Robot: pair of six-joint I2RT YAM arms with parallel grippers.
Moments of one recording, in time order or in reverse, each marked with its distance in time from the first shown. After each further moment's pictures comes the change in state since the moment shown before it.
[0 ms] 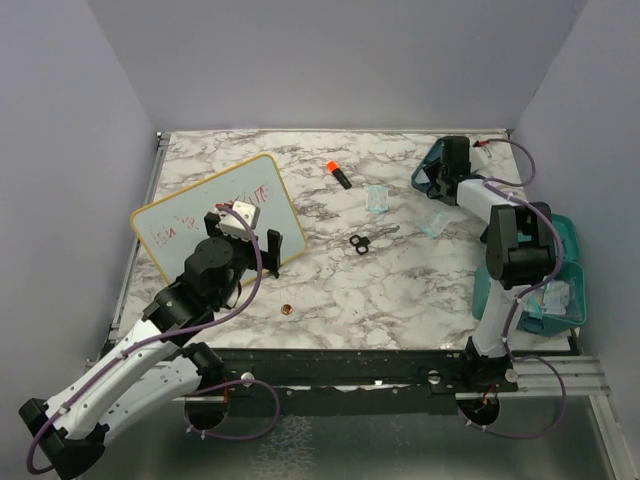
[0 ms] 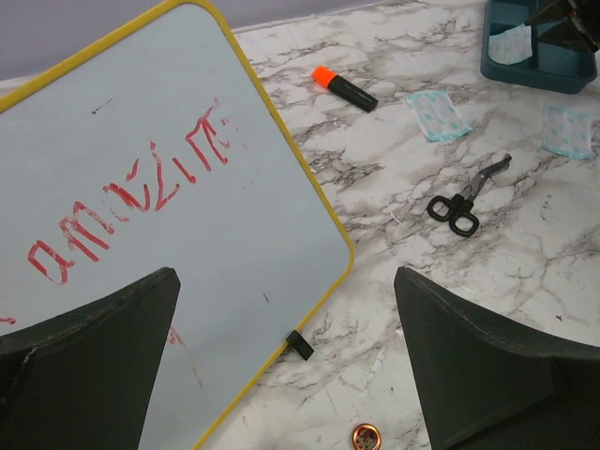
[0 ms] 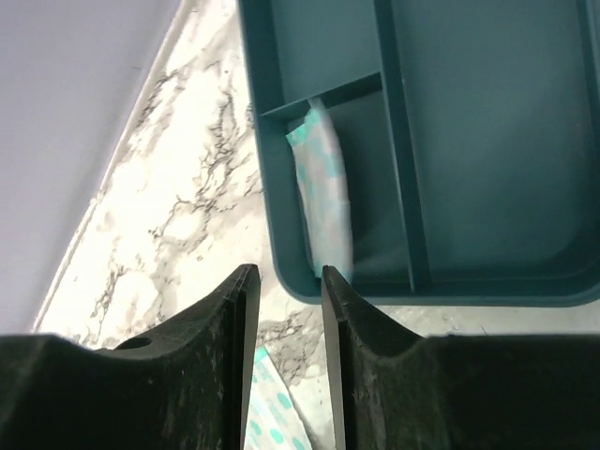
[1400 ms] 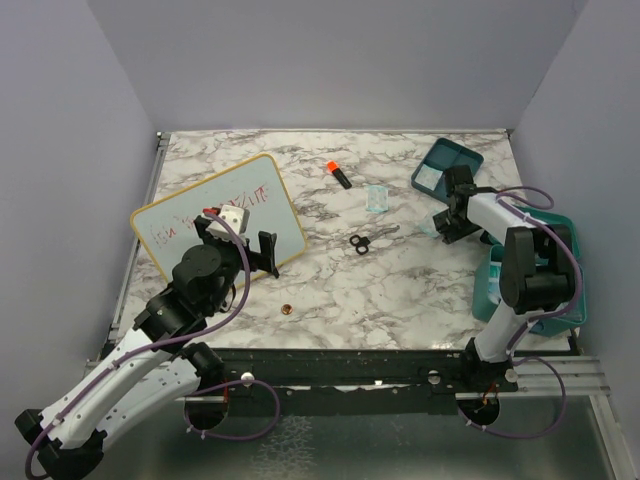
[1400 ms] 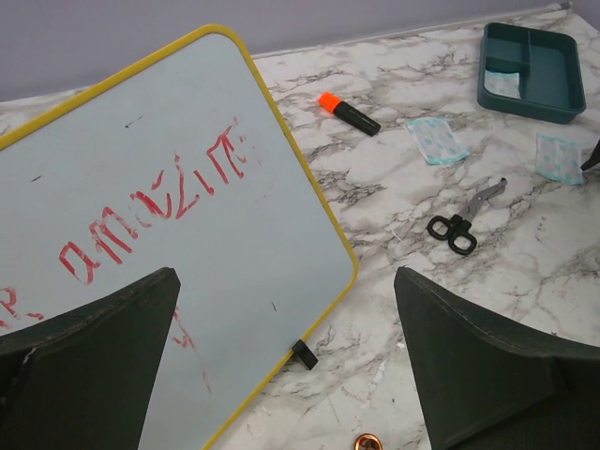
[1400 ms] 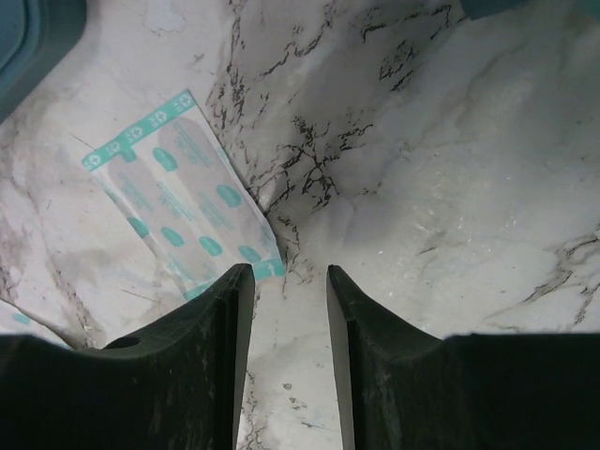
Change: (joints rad) left arm 0.000 -0.066 -0.013 0.008 -0.022 0.010; right arm -0.005 -0.240 -0.192 -0.653 0.045 0.257
